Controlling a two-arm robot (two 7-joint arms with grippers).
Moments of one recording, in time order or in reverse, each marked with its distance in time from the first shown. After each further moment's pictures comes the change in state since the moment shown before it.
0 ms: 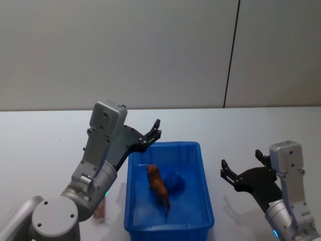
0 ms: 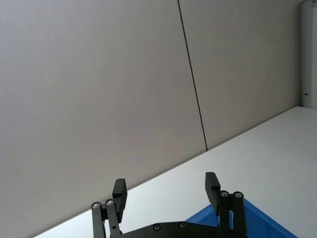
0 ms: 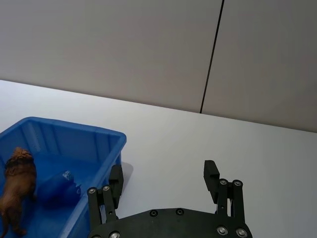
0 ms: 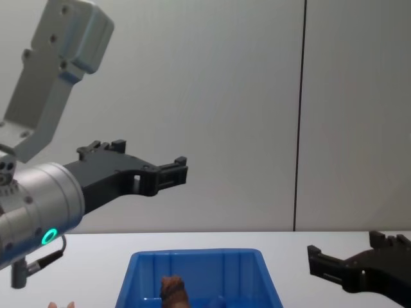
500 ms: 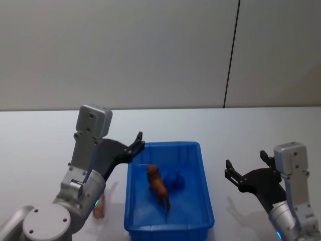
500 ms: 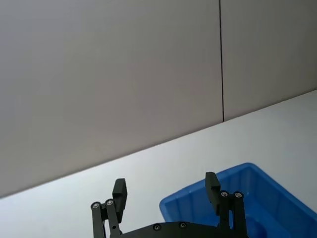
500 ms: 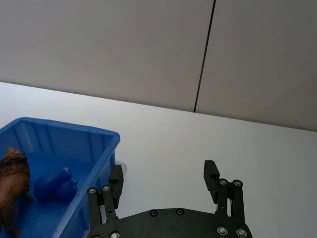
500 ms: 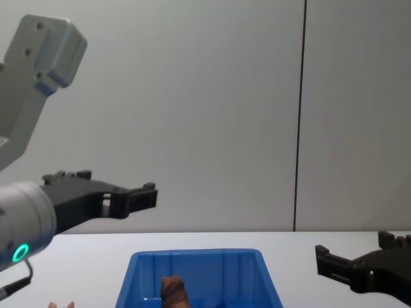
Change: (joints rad) left arm 0.059 0.026 -0.020 -0.078 -0.090 0.147 0.119; right arm -0.014 0.007 0.003 -0.016 0.004 0.002 -0.023
